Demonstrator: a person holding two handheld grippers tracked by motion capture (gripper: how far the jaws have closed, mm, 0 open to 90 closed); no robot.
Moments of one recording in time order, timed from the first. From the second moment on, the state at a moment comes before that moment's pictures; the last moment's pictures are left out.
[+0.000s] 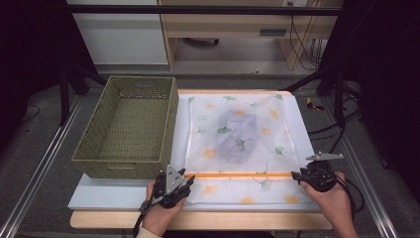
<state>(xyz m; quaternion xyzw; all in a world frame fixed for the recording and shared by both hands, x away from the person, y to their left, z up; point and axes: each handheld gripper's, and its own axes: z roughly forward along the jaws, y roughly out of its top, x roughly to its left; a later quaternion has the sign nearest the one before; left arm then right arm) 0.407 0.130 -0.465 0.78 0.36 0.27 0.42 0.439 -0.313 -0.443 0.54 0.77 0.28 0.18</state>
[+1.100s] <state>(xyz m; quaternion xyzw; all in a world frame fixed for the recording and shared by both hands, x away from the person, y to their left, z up) 0.402 0.121 -0.455 0.76 0.35 0.25 0.49 0.437 -0.283 -0.427 0.47 0.77 0.35 0.24</state>
